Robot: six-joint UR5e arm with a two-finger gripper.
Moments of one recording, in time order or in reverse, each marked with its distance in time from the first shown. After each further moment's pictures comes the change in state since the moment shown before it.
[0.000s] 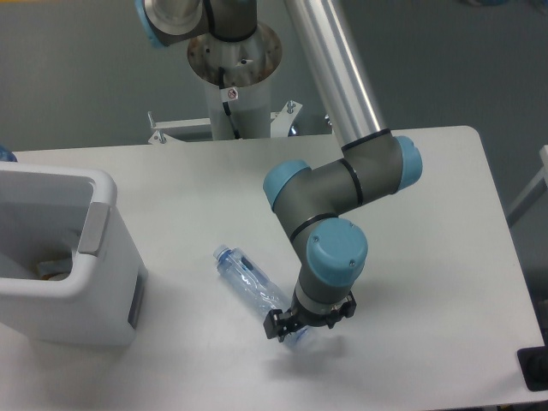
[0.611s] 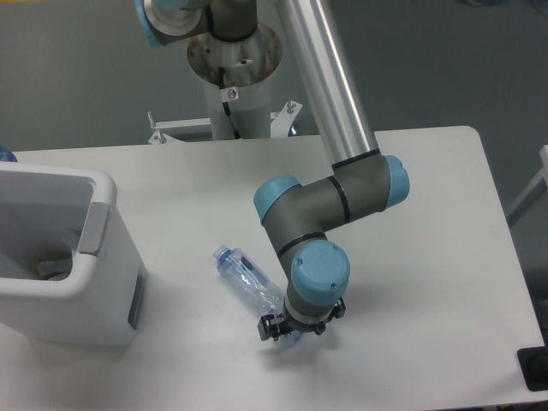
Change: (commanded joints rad) arm -0.020 -0.028 -0.012 -0.025 0.061 -0.023
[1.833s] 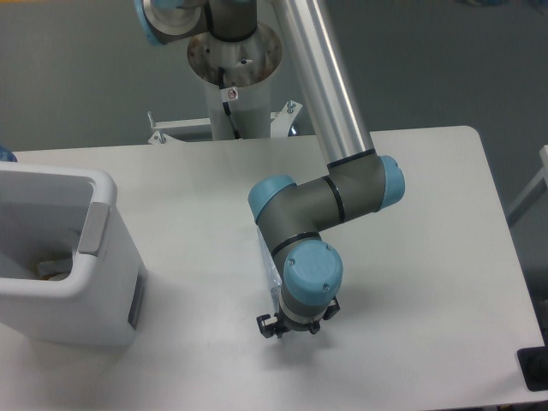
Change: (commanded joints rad) arm 0.000 0.057 0.038 -0.017 -0.031 0.006
